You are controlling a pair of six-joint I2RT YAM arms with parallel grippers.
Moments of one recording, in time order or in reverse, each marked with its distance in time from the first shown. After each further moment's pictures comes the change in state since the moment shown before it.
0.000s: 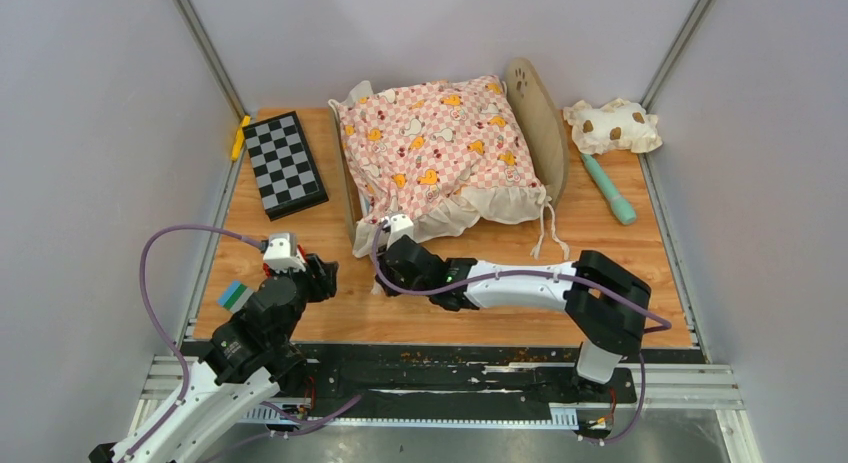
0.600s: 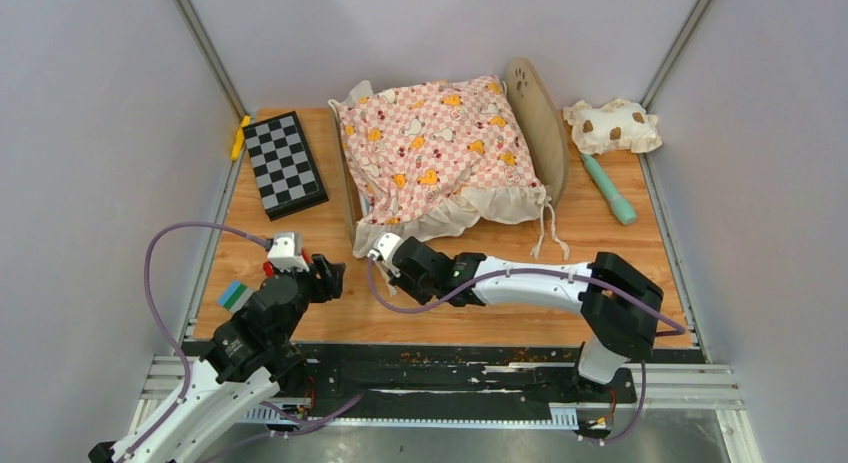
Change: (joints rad) left arm 0.000 0.016 0.000 0.014 0.060 0.000; right arm -0.014 -0.067 0.011 -0.316 -0.092 -0.640
